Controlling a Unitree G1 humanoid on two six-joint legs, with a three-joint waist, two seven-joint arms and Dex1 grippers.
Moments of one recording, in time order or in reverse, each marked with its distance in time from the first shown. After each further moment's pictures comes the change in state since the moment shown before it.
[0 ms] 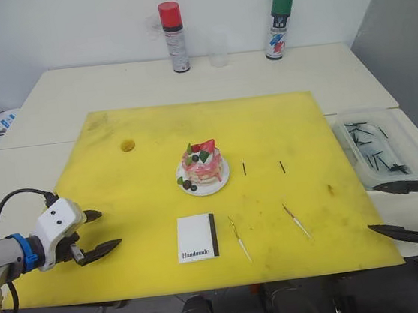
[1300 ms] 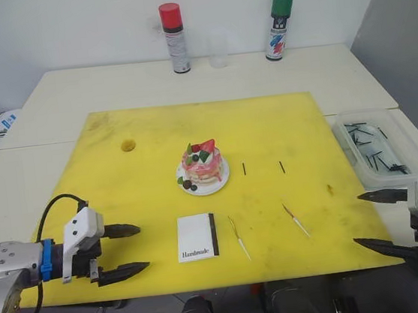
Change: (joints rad) left arm 0.001 -0.015 -0.079 -0.165 -0.213 0.093 -0.241; right arm 0.132 0.039 -0.099 -0.425 0.101 0.291 -0.134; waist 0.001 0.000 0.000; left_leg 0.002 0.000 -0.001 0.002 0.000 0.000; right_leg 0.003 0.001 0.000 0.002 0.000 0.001
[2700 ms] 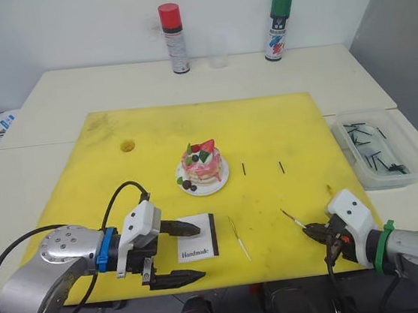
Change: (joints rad) left arm -0.135 -0.060 -0.198 -0.297 -0.165 0.224 0.139; right arm -0.253 0.222 0.430 -0.238 0.099 0.624 -0.639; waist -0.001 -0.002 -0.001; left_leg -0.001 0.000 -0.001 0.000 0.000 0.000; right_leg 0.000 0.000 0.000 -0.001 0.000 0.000
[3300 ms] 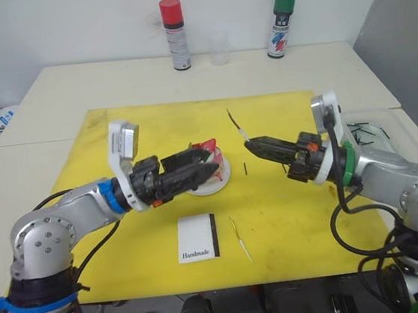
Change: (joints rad) left arm -0.449 -0.323 0.155 0.223 -0.831 0.447 0.667; right arm -0.730 0.390 -0.093 0.365 0.664 0.103 -0.235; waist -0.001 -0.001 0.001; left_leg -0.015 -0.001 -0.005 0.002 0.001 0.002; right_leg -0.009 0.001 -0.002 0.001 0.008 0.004
